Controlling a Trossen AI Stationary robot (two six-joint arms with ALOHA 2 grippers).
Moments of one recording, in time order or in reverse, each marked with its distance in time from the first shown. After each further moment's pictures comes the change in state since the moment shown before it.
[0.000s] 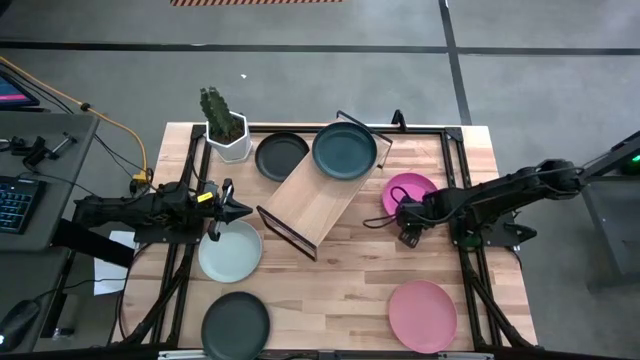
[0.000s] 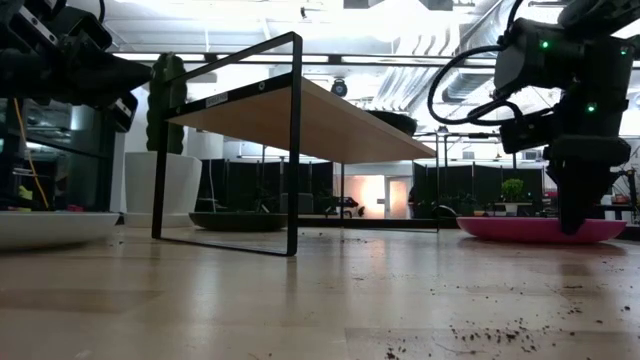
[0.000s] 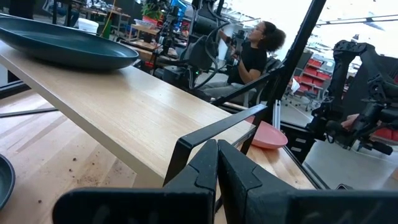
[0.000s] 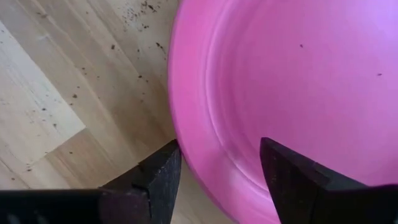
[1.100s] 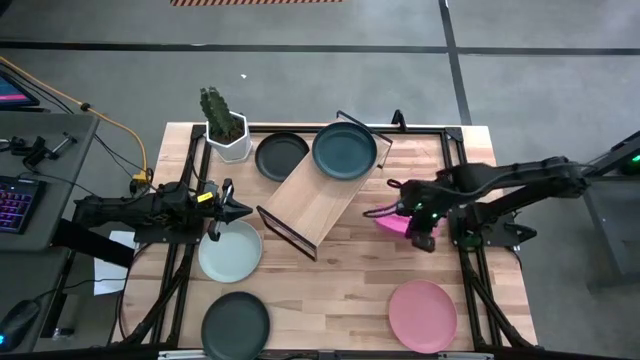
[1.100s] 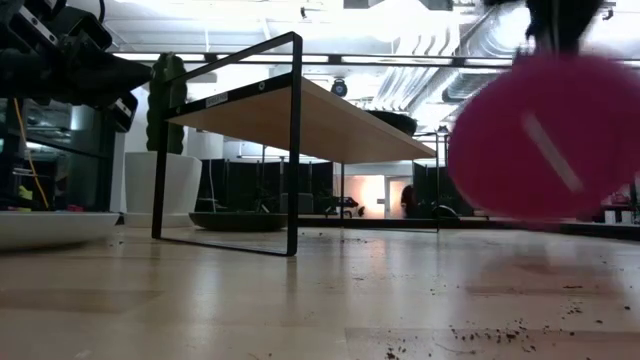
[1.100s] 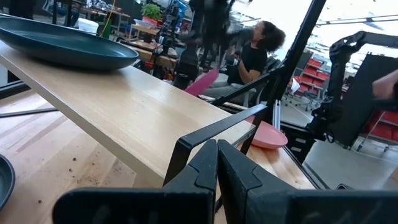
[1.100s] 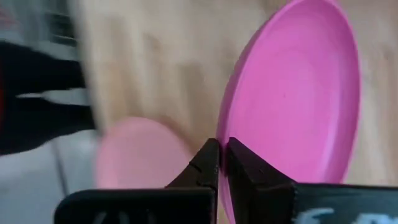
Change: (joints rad) left arm 0.000 0.000 0.000 0.000 0.000 0.000; right arm 0.025 -0.068 0.559 -0.370 -0.430 -0.246
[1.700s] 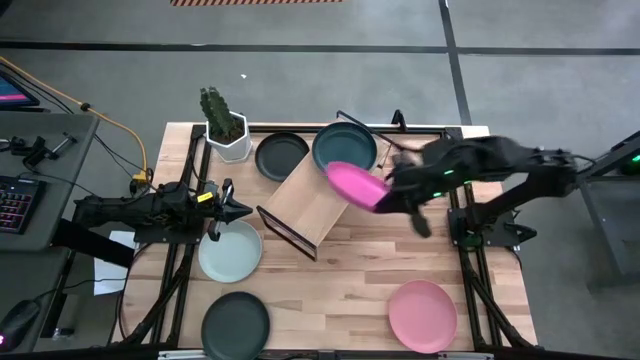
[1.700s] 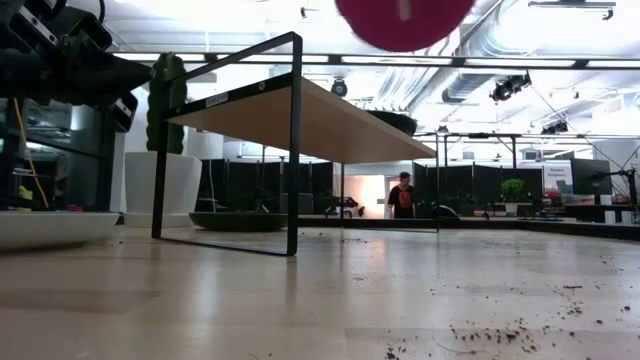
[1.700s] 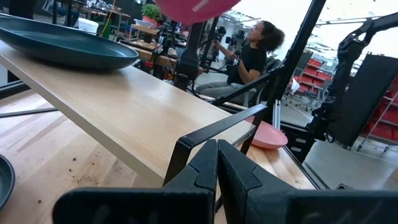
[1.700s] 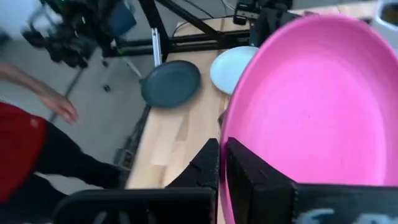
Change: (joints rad) left arm 0.000 0.000 0.000 0.000 0.000 0.000; right arm 0.036 0.153 0.570 0.156 0.147 -0.260
